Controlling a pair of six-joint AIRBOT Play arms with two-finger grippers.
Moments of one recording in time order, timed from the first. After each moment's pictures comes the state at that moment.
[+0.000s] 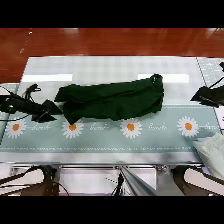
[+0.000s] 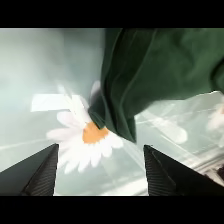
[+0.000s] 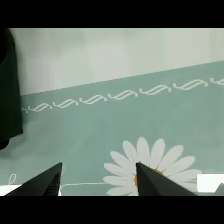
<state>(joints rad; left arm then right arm) 0.32 -1.35 0.85 0.95 -1.33 -1.29 -0.45 -1.28 1.15 -1.29 1.33 1.34</state>
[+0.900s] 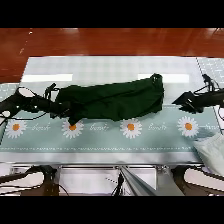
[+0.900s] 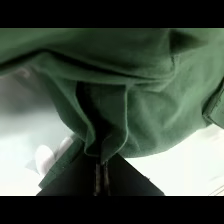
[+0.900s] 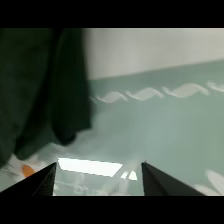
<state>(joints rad) 0.10 -1.41 0.80 0.85 -1.10 -1.27 -0.44 -1.37 0.96 -0.92 1.27 1.23</state>
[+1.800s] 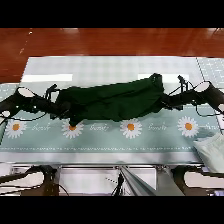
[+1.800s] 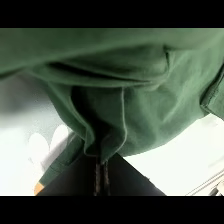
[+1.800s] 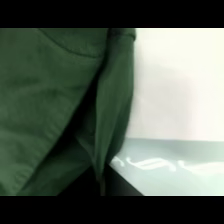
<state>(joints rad) 0.11 -1.41 0.81 0.84 -1.14 -1.27 -0.15 -1.48 0.93 -1.02 0.97 1.35</state>
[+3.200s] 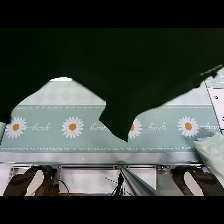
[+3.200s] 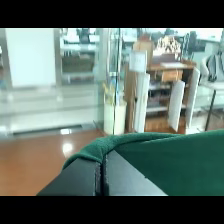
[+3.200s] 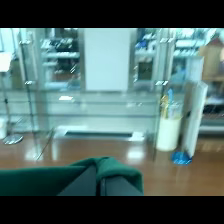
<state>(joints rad) 0.26 -0.68 1.78 0.88 -1.00 -1.29 -0.15 -0.72 1.72 -1.32 0.89 1.46</state>
